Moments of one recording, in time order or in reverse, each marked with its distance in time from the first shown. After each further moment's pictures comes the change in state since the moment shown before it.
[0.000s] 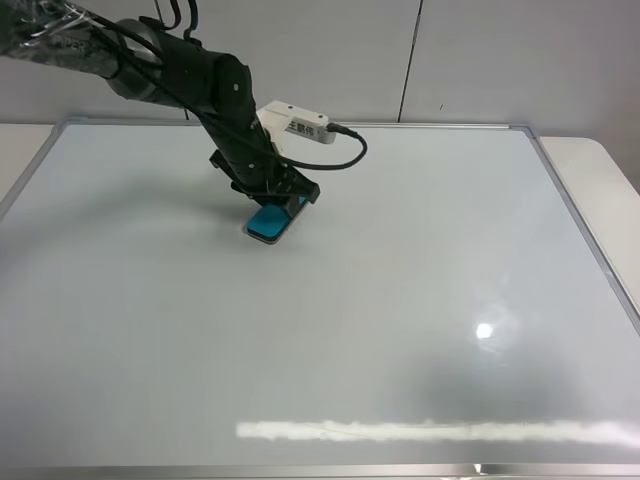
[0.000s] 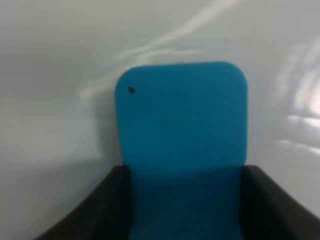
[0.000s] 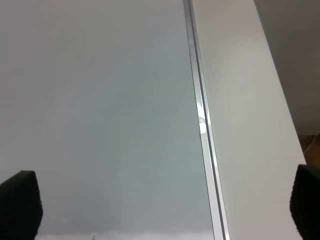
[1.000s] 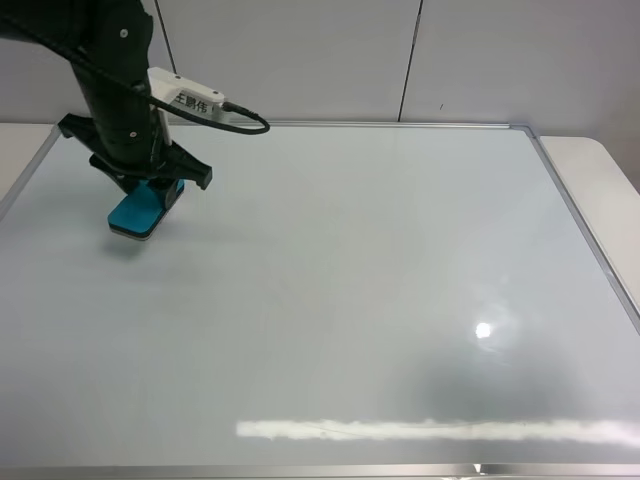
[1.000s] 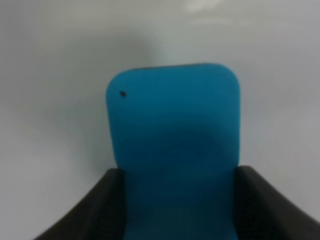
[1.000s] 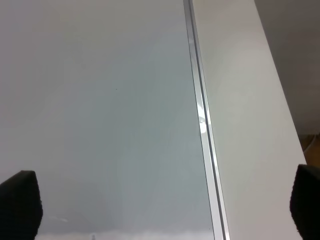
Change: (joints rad) left arm 0.058 -0.394 0.298 0.403 0.298 -0.413; right arm 0.000 0.000 0.000 0.000 0.000 0.000
